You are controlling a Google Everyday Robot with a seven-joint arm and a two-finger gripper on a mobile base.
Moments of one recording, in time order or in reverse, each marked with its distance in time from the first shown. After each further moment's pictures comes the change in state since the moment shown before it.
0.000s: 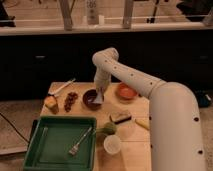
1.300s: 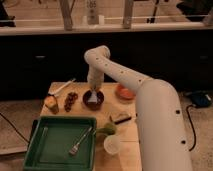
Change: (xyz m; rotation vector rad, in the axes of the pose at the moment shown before) arm 0.011 -0.041 0.008 -0.004 -0.038 -0.077
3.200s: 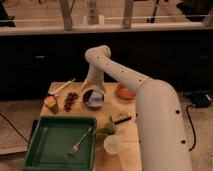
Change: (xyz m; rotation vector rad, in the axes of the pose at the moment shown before) arm -0.005 -0.002 -0.002 0.040 -0.026 -0.018
